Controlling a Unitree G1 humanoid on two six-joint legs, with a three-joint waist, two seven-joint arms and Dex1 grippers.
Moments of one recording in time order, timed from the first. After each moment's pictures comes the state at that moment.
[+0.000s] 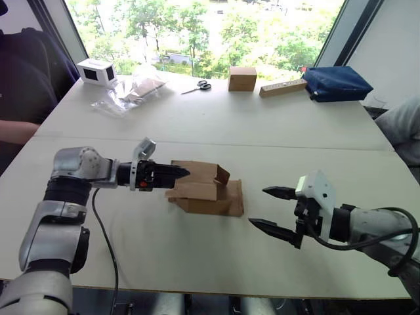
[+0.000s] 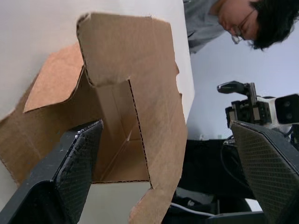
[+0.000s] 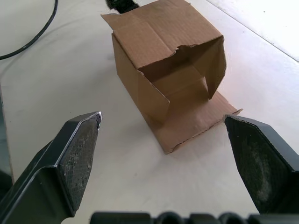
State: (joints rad) left arm -0.87 0.65 -0.11 0.56 -0.76 1.46 -1.15; right arm 0.00 -0.86 -0.21 -0.80 0.81 0.87 0.62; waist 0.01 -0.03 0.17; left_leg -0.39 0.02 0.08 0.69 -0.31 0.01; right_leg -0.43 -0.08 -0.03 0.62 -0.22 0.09
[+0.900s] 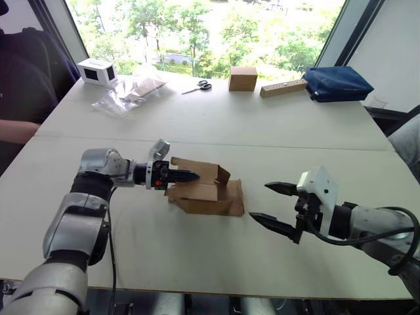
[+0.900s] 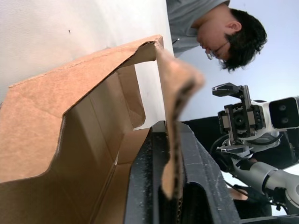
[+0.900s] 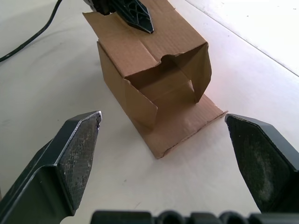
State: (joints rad) left arm -0.95 0.53 -0.14 0.72 -0.64 1.36 -1.27; right arm -0.01 -0.87 -0.21 -0.80 0.84 0.87 0.55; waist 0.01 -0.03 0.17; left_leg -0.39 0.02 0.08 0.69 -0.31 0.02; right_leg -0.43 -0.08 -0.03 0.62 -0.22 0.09
